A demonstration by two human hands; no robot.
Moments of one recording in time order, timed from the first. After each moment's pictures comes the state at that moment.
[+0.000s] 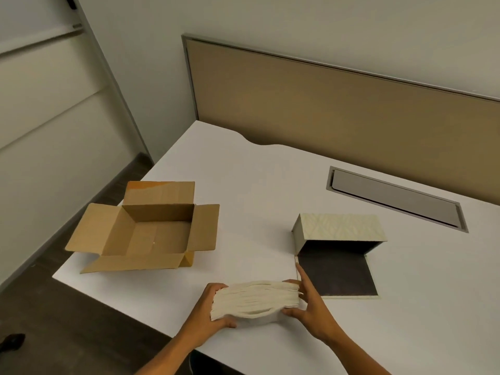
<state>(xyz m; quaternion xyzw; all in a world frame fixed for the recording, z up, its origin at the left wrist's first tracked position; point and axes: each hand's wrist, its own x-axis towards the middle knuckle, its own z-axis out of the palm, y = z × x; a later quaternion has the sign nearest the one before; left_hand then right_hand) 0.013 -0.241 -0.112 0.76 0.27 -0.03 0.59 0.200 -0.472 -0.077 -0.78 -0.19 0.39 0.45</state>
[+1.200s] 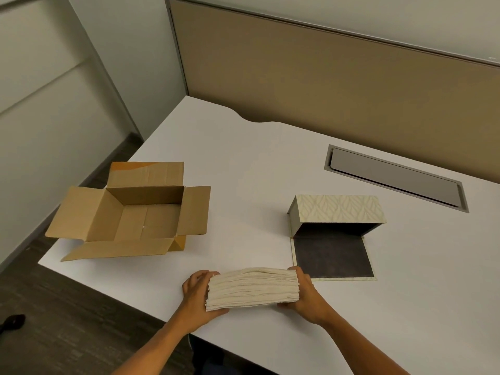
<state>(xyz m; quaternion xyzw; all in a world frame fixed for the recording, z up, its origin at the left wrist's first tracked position) 0.009 -0.243 -0.144 0.84 0.27 -0.04 0.46 0.214 -0.481 -0.121 -0.81 -0.29 0.37 0.33</state>
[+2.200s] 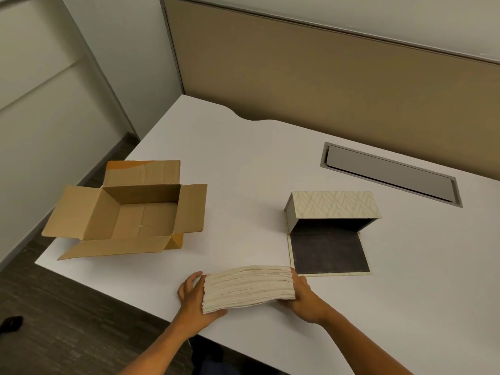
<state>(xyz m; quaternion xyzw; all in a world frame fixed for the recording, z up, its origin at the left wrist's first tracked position) -0.001 -0.257 -0.156 0.83 0.32 -0.04 0.46 0.205 -0.487 -0.112 -0.79 -0.32 0.43 0.30</state>
